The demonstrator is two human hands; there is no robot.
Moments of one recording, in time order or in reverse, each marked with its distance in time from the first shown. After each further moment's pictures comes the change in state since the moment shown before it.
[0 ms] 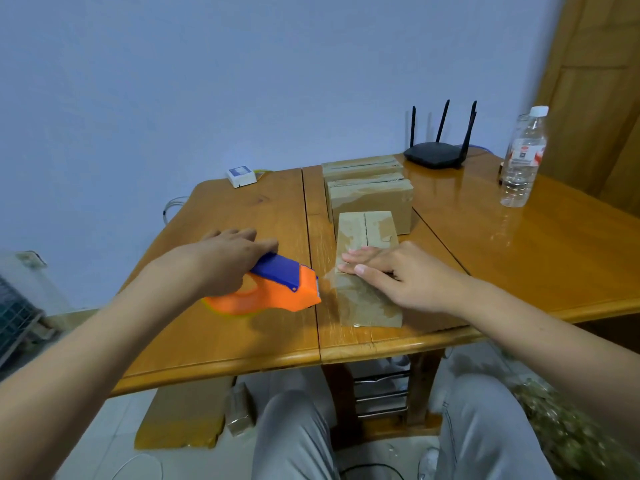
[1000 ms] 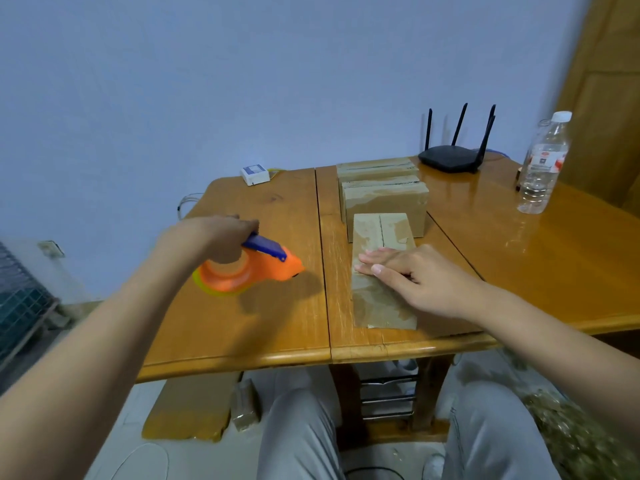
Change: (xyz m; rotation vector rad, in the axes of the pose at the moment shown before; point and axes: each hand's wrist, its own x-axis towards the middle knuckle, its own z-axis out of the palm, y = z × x) left_hand 0.029 -0.052 0.005 -0.070 -0.197 -0.244; right_hand -0.002 -0.001 0.000 0.036 0.020 0.029
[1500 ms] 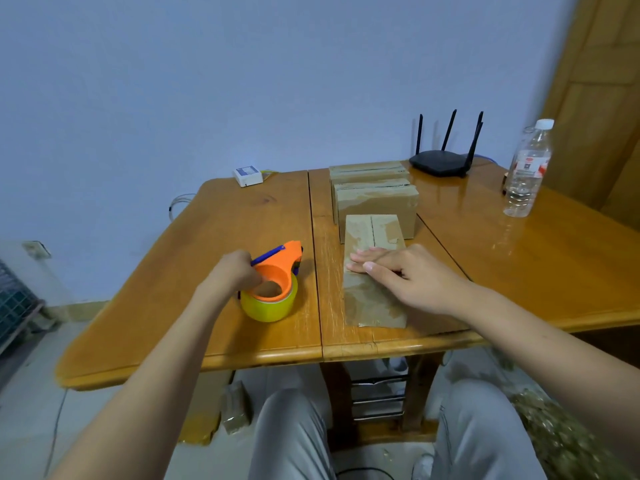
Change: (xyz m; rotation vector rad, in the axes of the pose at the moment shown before) left_hand 0.031 0.042 0.071 -0.647 0.094 -0.277; right_hand -0.001 -0.003 -0.001 0.041 0.009 0.054
